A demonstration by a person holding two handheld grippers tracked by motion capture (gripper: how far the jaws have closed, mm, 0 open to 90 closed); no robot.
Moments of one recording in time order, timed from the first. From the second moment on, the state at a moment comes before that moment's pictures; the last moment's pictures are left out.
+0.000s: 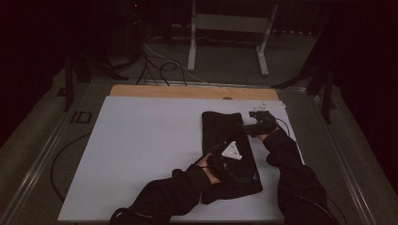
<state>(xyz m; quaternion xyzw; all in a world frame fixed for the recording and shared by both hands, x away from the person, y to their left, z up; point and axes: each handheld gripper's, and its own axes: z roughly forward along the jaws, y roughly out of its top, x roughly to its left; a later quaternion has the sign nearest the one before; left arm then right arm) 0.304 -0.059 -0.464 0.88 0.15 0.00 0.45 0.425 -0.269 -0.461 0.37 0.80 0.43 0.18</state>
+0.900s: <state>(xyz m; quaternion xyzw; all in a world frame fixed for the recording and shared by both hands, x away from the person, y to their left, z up) 0.344 -0.001 -0.476 0.86 0.26 0.07 0.44 0.398 -0.267 -0.484 0.36 0.80 0.44 0.18</state>
